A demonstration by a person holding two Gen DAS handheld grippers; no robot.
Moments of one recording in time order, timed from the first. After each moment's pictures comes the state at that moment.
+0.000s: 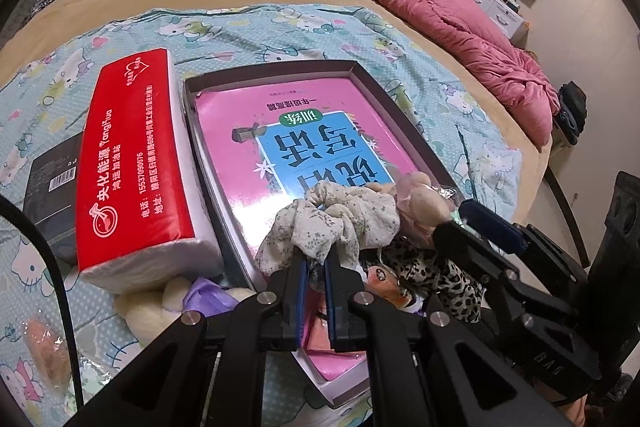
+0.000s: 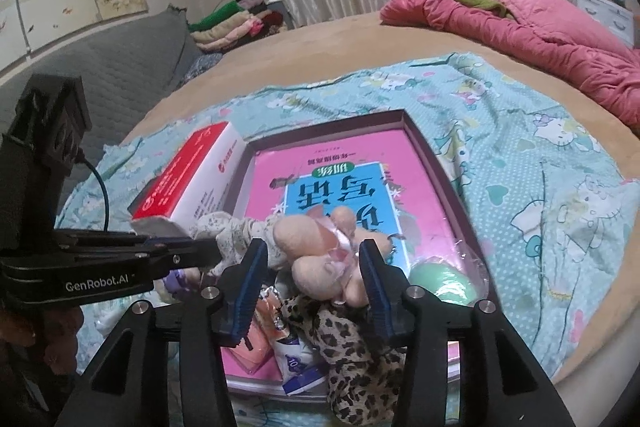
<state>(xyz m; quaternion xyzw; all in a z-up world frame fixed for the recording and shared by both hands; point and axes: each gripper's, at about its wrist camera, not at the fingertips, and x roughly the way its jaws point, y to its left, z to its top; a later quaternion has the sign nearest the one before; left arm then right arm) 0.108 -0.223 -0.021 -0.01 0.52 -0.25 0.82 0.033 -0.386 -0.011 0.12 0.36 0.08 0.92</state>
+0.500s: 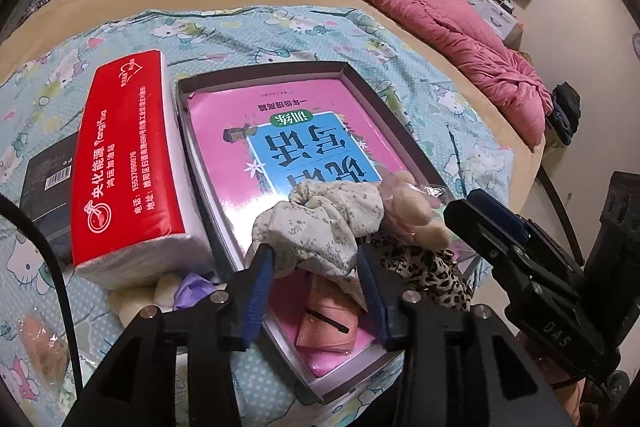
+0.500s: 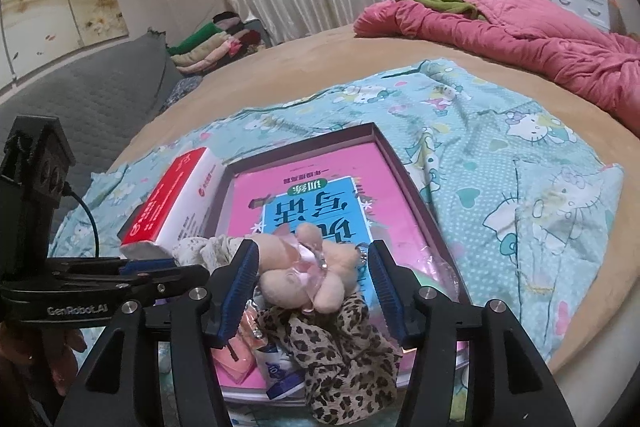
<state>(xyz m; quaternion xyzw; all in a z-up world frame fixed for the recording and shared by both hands) 0.104 -0.225 -0.017 -0.02 0.52 -0.26 0.81 0.027 -0.404 -0.006 0.14 0.34 0.05 0.93</state>
